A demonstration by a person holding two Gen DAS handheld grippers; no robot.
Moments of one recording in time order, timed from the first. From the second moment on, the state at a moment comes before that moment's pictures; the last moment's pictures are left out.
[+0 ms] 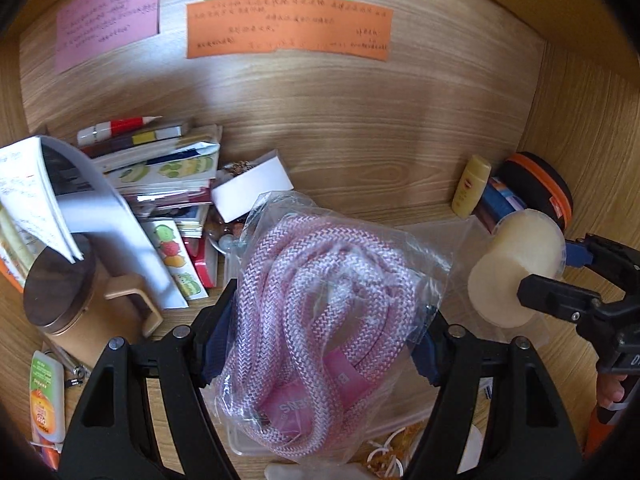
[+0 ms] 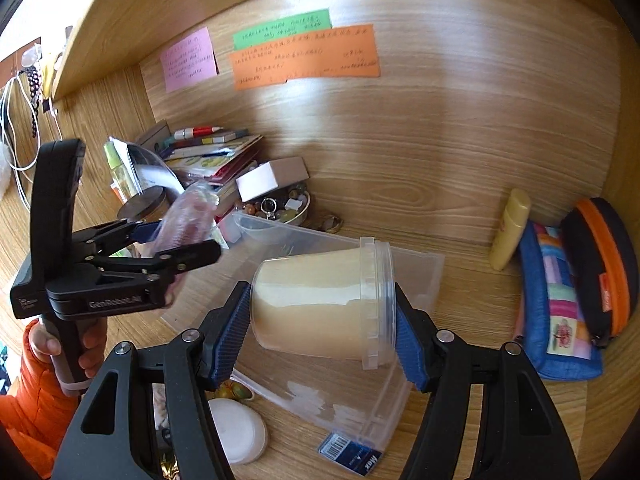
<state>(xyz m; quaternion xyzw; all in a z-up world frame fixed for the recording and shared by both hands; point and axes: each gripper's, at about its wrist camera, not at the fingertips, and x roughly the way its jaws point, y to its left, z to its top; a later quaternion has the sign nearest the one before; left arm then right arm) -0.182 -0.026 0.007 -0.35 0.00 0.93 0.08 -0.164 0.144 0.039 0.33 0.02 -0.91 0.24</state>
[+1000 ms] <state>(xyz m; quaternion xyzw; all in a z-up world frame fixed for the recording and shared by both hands) -0.215 -0.001 -0.027 -0.39 0.04 0.91 0.09 -0.203 0.121 -0.018 0.41 0.06 -0.88 0.23</state>
